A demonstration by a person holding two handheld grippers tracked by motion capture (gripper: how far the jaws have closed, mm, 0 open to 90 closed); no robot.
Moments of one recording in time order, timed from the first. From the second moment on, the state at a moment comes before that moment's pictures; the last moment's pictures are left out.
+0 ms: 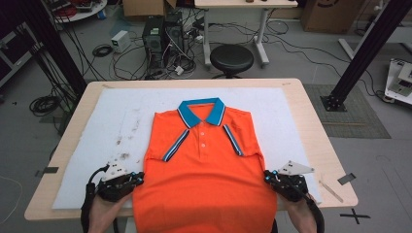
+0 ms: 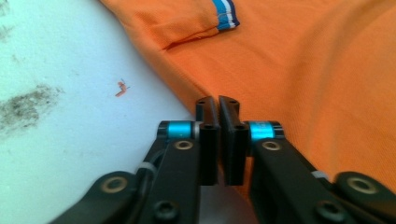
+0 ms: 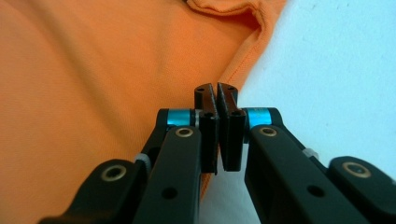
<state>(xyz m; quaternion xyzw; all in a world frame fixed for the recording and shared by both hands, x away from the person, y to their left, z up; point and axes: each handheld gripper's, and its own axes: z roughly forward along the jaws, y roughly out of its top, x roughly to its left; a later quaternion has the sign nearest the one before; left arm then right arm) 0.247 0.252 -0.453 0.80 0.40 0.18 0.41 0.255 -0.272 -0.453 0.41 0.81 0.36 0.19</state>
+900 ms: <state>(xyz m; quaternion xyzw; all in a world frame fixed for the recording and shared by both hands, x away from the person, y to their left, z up) 0.232 0.257 -0.436 0.79 0.39 0.17 0.45 0.233 -0.289 -0.430 0.42 0.79 0.40 0.19</state>
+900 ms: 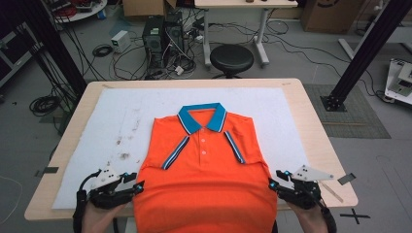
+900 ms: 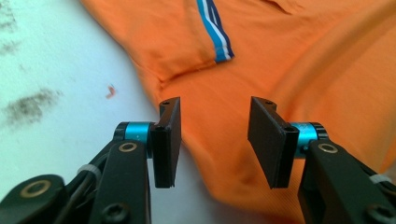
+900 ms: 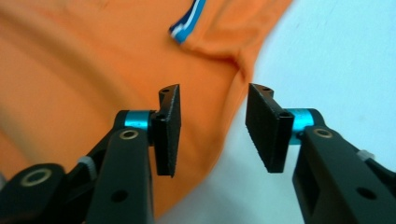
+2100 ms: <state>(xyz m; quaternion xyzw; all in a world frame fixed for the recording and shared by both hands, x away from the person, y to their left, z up) 0.403 0.248 -0.375 0.80 0.39 0.18 0.42 0.337 -0.297 -0.432 0.47 0.74 0.43 0.22</state>
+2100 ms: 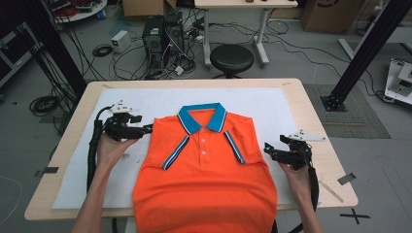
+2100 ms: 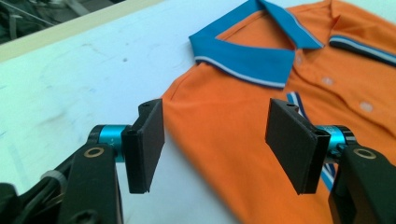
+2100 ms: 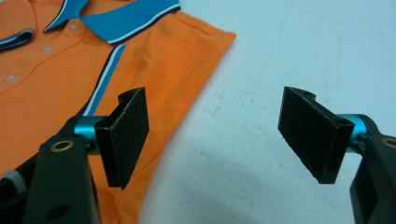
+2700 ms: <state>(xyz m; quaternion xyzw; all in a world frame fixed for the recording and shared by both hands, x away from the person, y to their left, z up) 0.472 0.242 -0.435 0.80 0.43 0.12 0.39 0.340 -0.295 -0.440 0.46 0.75 0.42 0.21</state>
